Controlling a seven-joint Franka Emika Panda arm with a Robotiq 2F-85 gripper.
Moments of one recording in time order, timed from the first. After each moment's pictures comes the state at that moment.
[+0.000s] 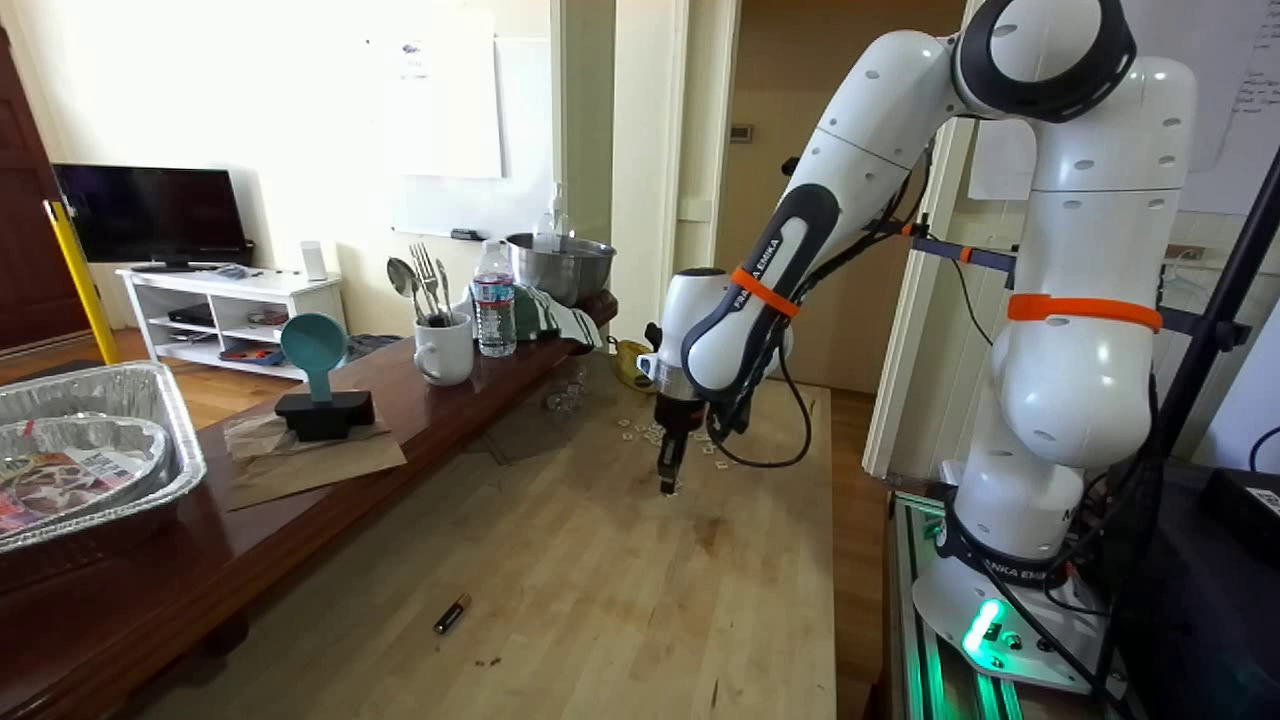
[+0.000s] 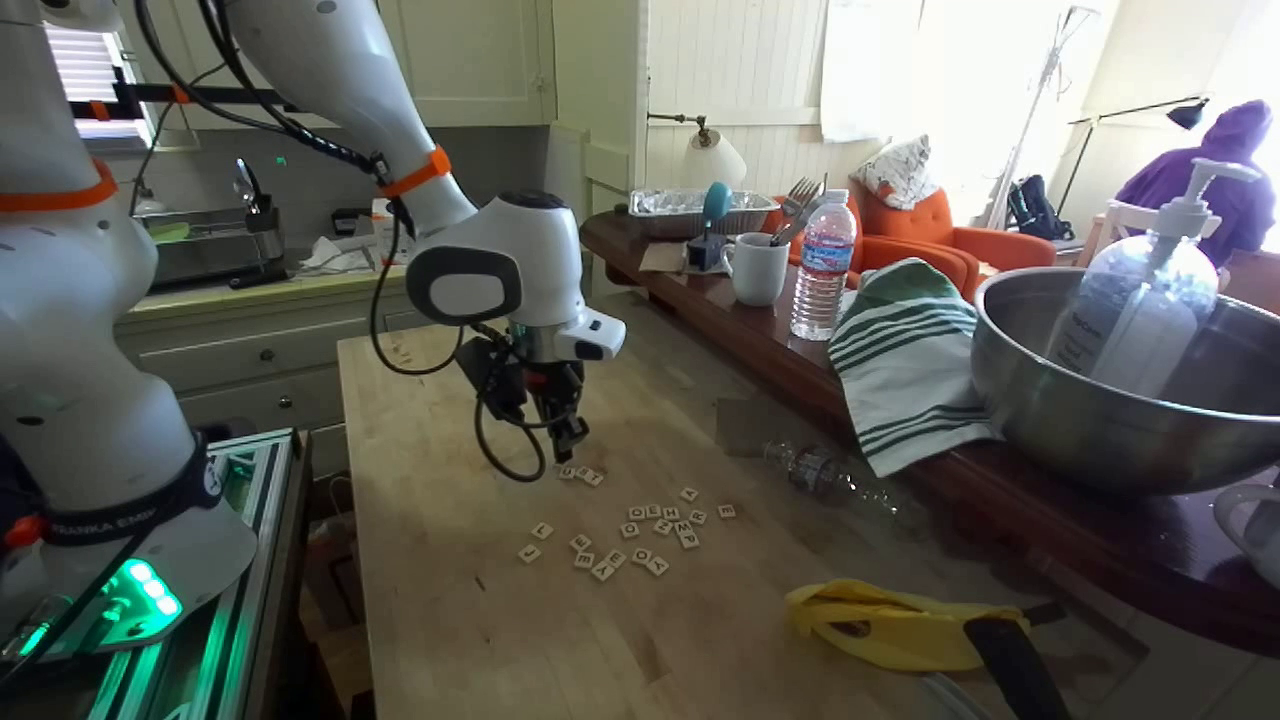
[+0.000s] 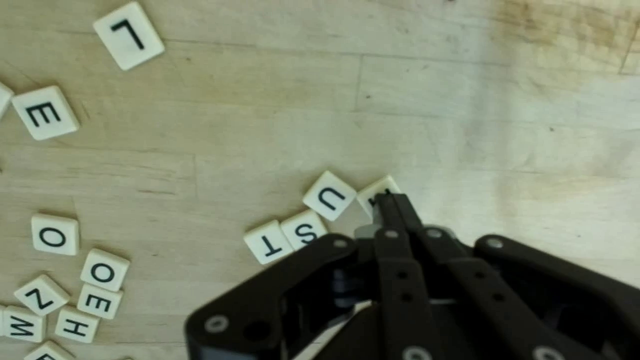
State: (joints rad) arm -0.07 0.08 0.02 -2.67 0.12 2.83 -0.33
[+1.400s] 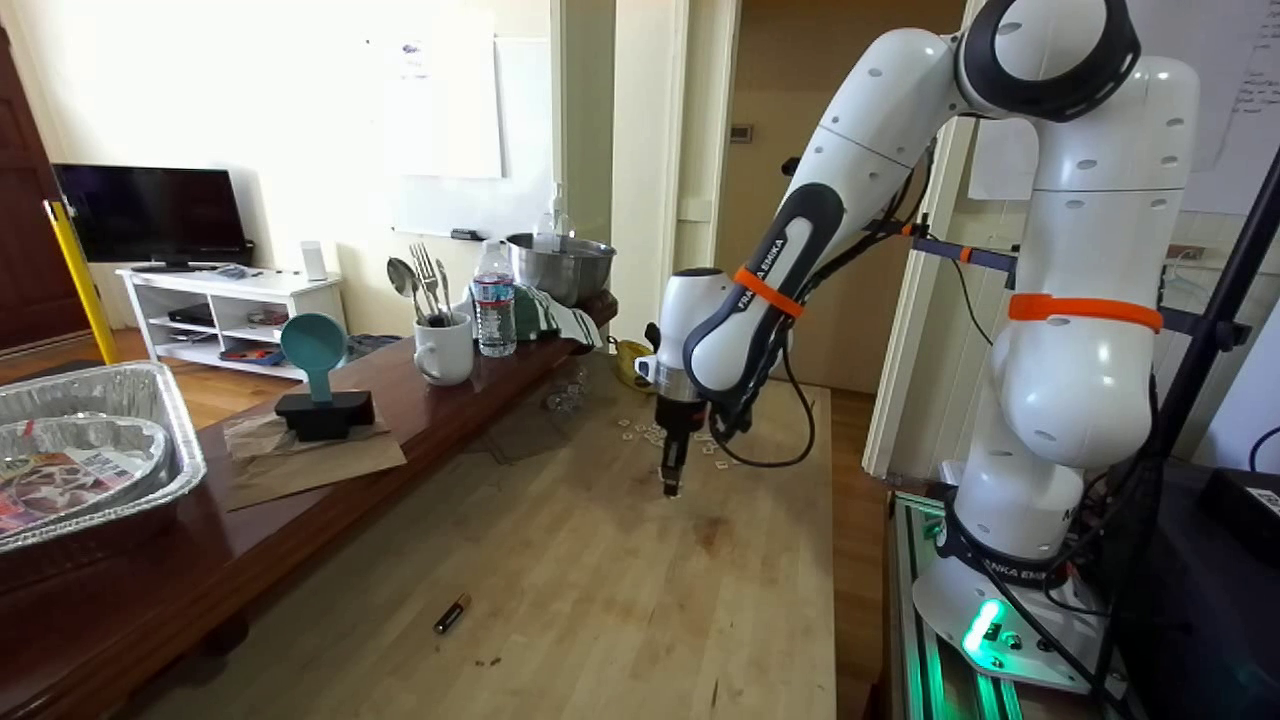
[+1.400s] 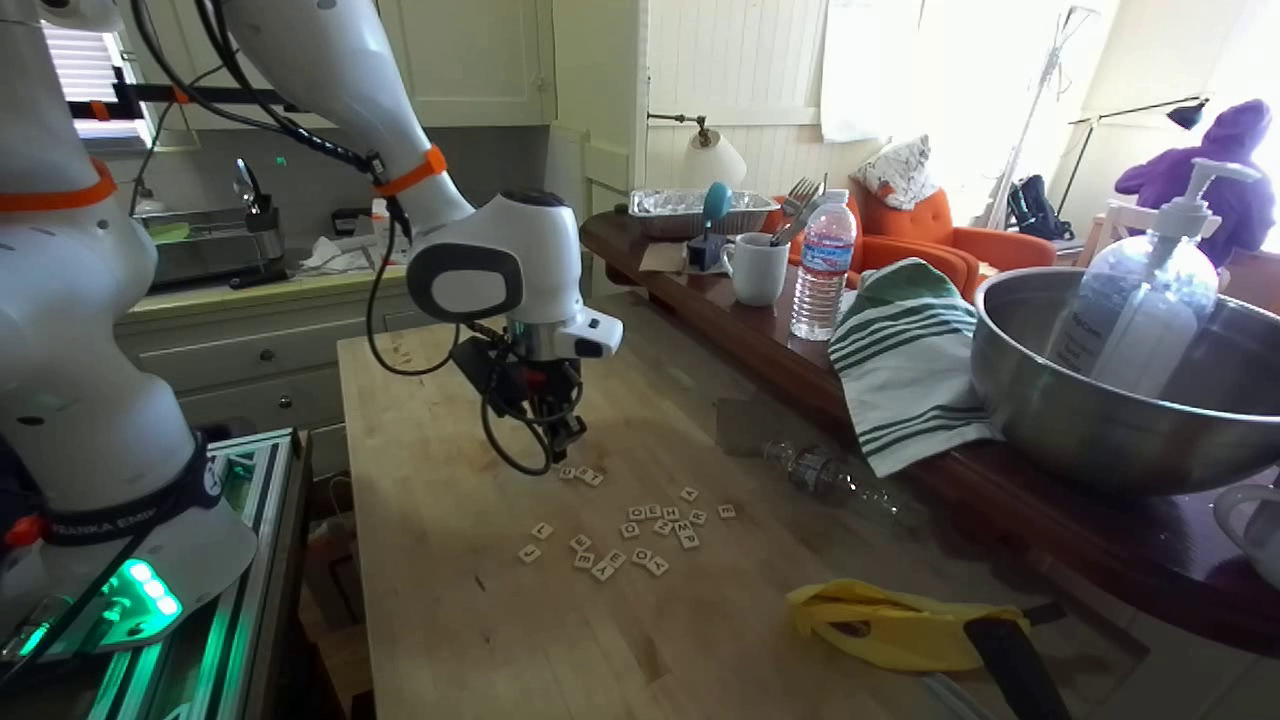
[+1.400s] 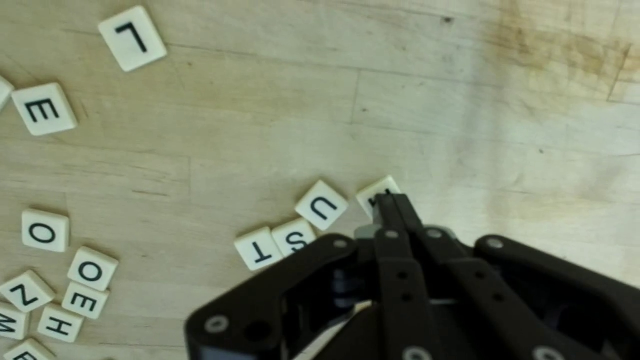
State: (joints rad) arm -0.07 0.07 0.02 -2.67 0.07 2.79 -0.34
